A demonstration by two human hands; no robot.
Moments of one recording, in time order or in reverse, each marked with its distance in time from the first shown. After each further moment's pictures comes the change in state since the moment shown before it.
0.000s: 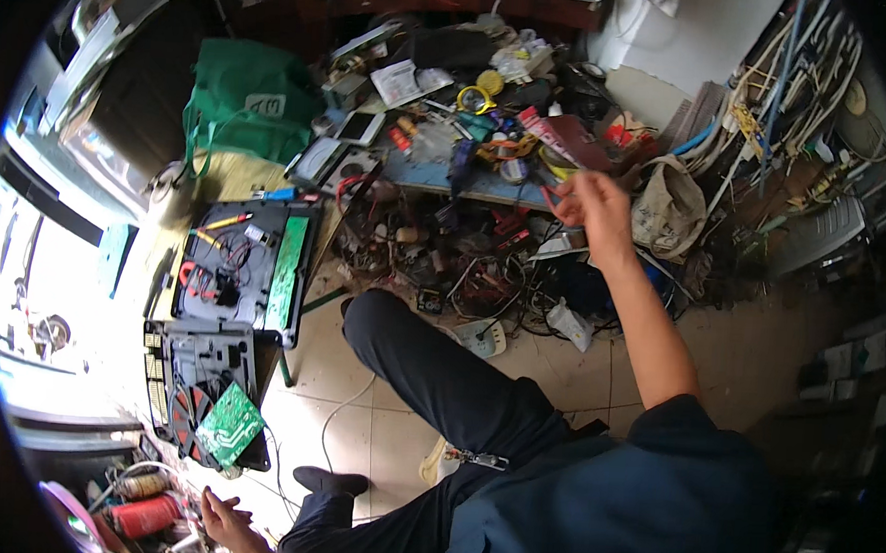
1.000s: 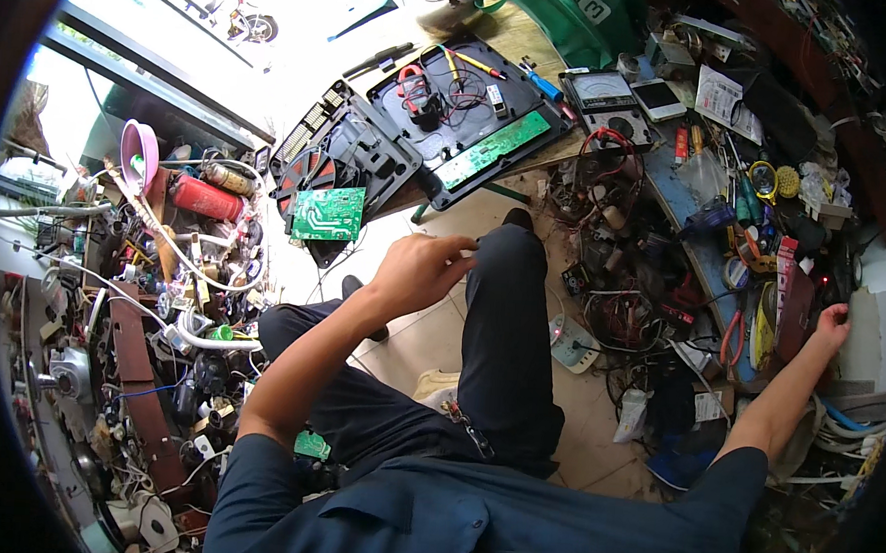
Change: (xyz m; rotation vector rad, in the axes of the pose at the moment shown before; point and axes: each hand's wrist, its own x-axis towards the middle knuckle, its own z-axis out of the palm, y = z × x) left_hand -0.109 0.181 0.247 0.452 -0.781 0.635; right_hand 0.534 0.234 -0.342 1.221 0.214 0.254
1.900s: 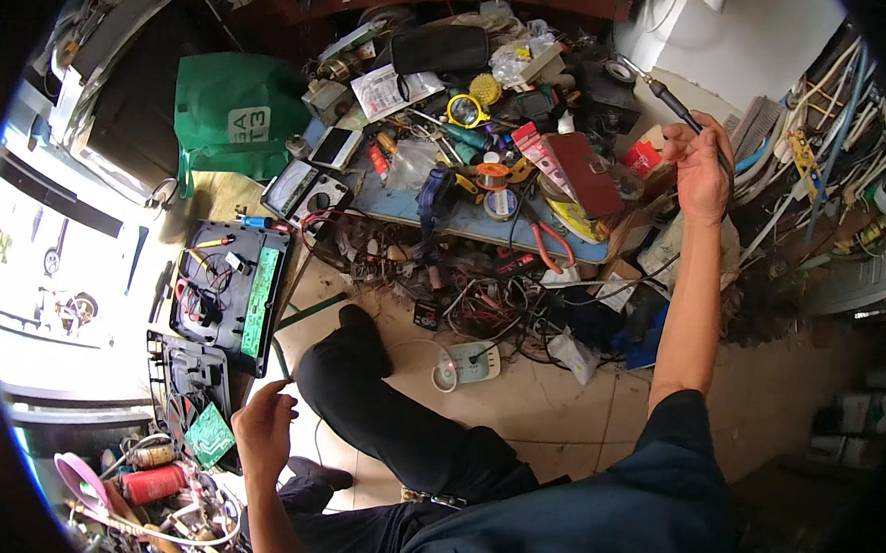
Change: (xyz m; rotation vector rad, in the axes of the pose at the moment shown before) left_hand 0.008 0.044 -0.017 -0.256 -0.039 -0.083; right_hand -0.405 0.092 0.177 -0.915 -0.649 -0.604
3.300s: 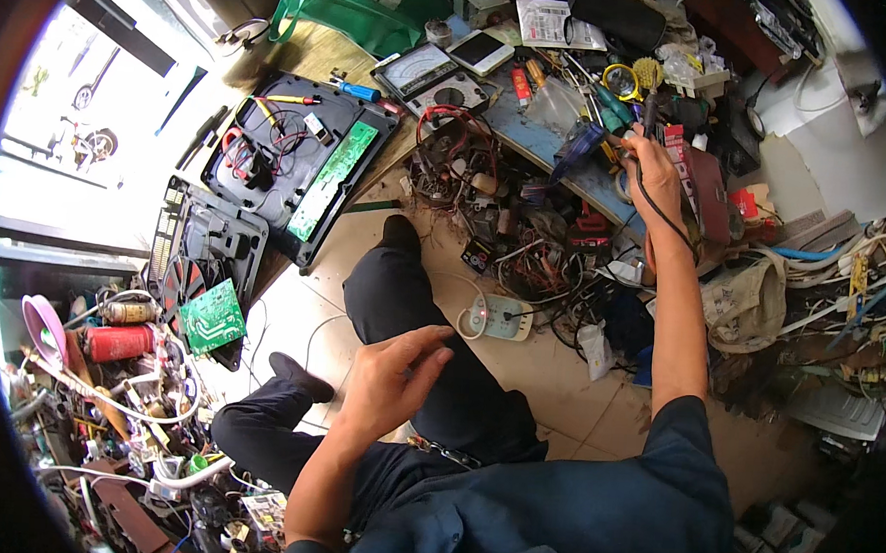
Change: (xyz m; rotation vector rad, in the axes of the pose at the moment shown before) left_hand -0.026 0.021 0.060 -0.275 -0.143 0.110; right_hand -0.064 0.155 0.180 -1.073 -0.596 -0.261
